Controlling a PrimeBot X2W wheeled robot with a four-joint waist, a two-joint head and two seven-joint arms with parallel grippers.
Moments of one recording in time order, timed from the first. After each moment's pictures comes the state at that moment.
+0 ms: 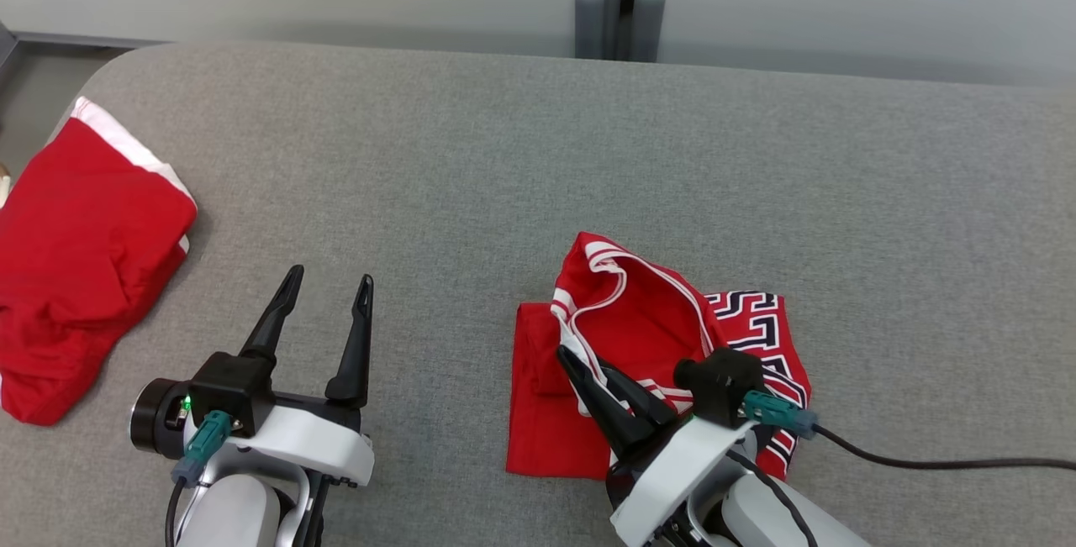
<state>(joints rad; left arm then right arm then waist) -0.19 0.13 -0.18 0.27 -0.20 -0.02 -0.26 -0.39 -0.05 0.73 0.42 0.58 0.13 -0.22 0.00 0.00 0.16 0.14</state>
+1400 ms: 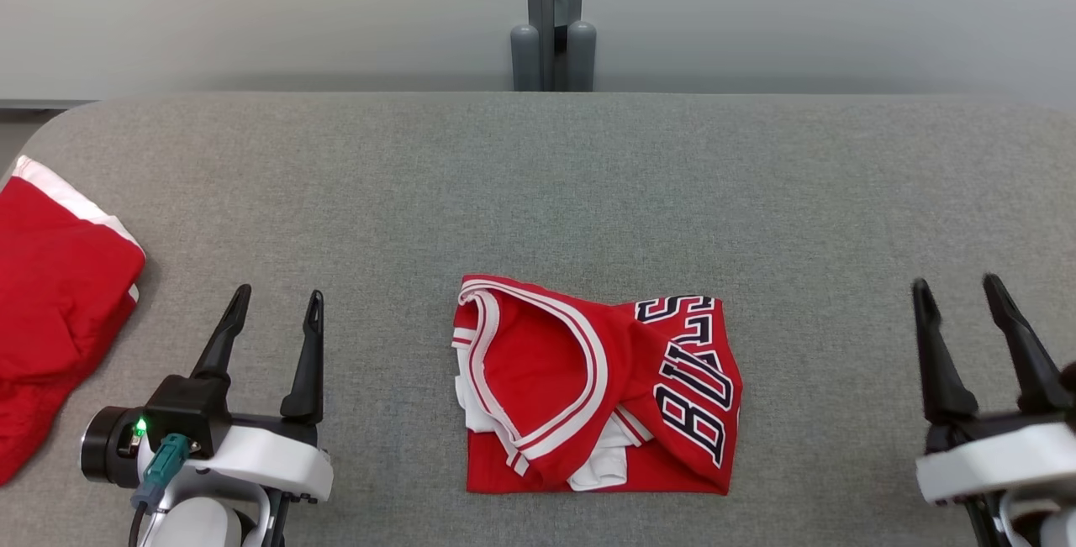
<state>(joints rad) -0.14 0.14 -0.09 0.25 -0.15 -0.02 -0.26 -0.08 -0.14 -0.01 0.06 0.27 0.13 -0.18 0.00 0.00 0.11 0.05</state>
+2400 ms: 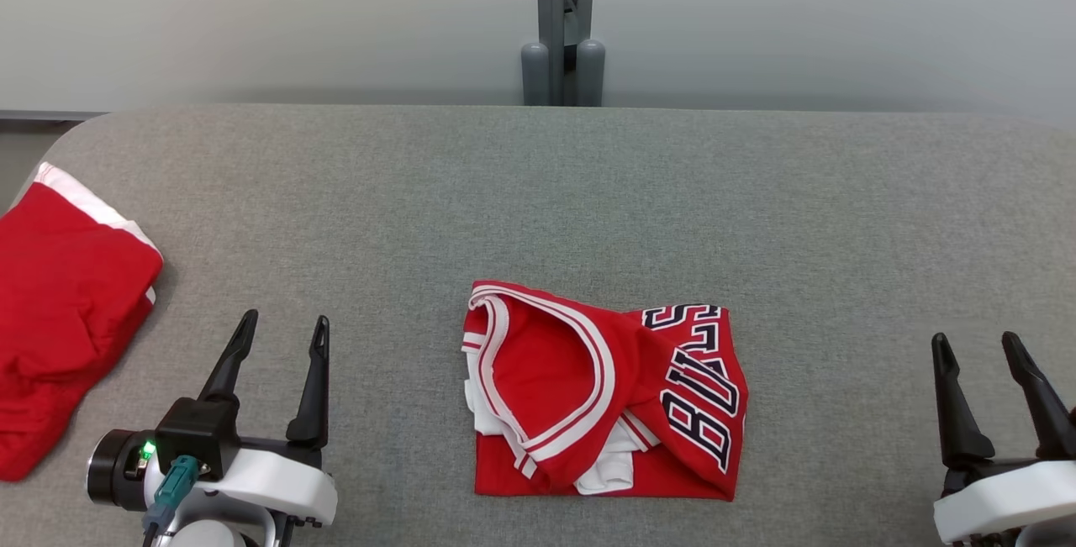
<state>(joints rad) -0.09 0.14 -0.10 0.24 -0.15 0.00 -0.26 0.03 -0.13 -0.10 0.08 0.24 0.13 -0.13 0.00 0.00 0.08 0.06</state>
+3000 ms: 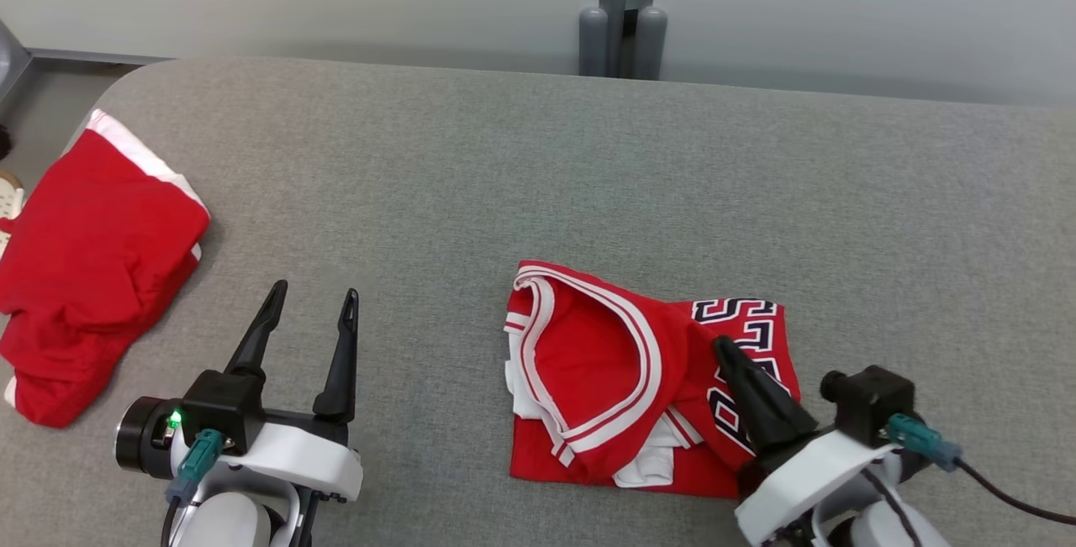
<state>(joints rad) -0.15 0.13 -0.14 0.25 -0.16 -0.01 -0.26 -0.17 -0.12 0.35 0.25 0.37 0.13 -0.14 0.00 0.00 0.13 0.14</state>
